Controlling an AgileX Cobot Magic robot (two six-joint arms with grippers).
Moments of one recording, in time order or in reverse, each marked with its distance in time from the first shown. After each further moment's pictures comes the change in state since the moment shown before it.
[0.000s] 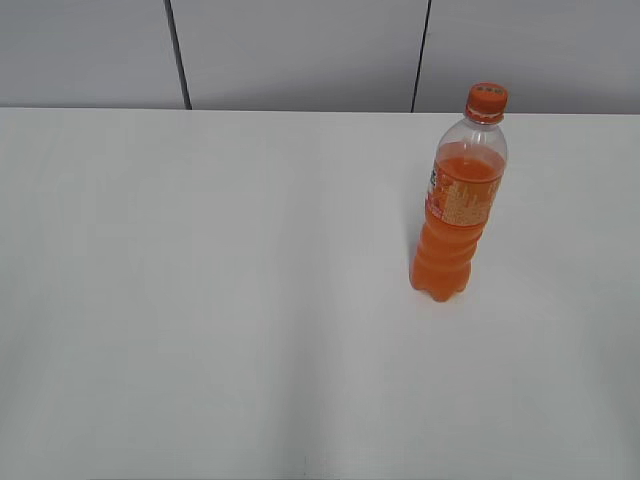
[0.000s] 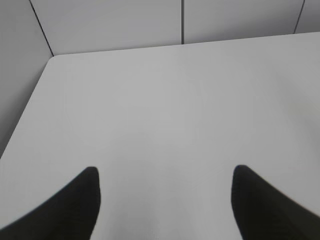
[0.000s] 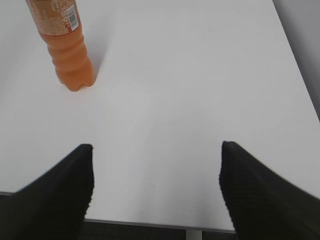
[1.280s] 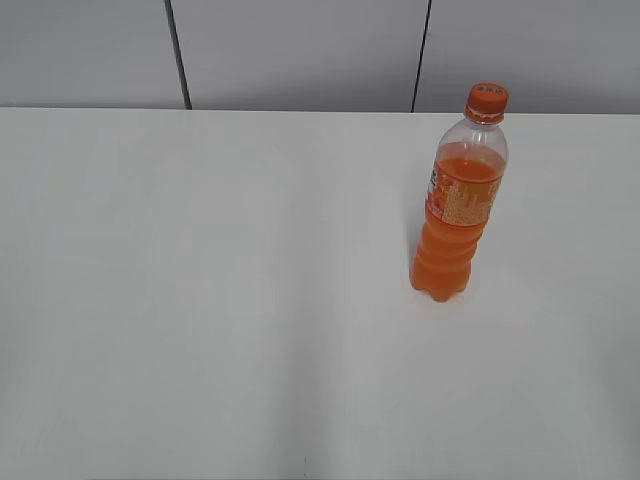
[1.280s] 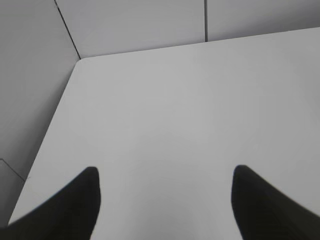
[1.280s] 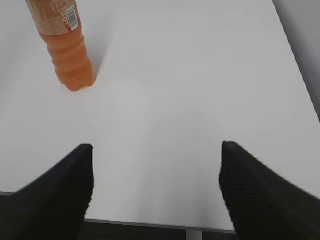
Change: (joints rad) left arm 0.000 0.000 0.000 0.100 -0.002 0.001; right arm 0.000 0.000 0.000 0.000 0.000 0.000
